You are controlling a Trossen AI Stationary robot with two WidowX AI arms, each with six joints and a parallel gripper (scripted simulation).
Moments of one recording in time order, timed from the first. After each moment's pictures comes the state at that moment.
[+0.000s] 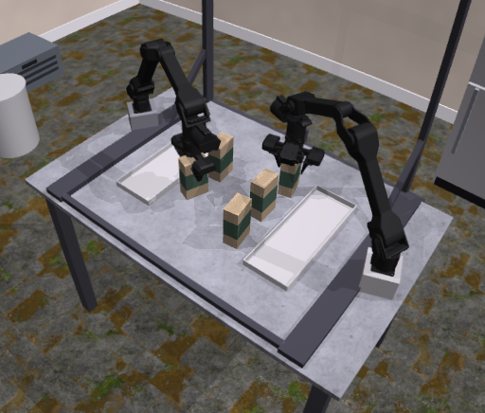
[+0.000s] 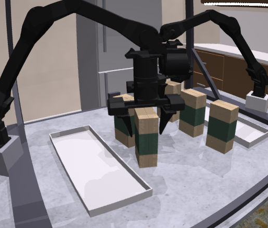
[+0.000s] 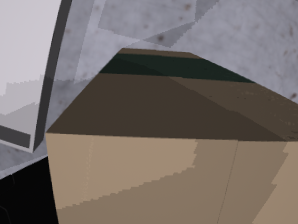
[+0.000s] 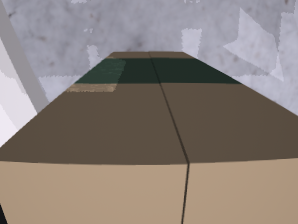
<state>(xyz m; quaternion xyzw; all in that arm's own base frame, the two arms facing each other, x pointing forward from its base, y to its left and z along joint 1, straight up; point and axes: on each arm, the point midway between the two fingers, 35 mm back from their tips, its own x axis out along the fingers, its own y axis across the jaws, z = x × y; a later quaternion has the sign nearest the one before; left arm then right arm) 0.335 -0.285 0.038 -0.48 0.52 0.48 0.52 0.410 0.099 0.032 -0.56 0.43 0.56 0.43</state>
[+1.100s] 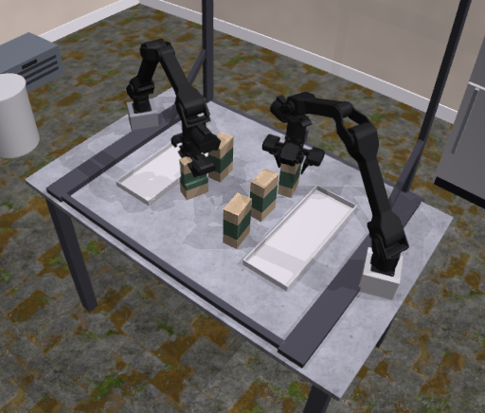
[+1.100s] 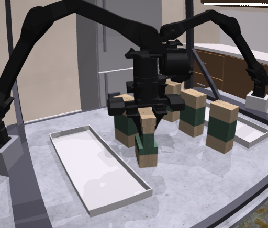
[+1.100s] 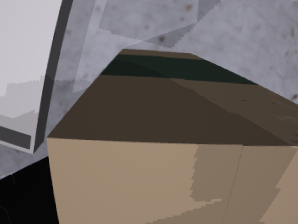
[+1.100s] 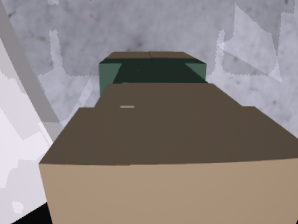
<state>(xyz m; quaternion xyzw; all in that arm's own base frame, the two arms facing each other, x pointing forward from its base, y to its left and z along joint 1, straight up) 0.335 -0.285 0.037 -0.48 0.52 0.48 0.52 0.410 0.099 0.032 -0.56 0.43 0.56 0.43</state>
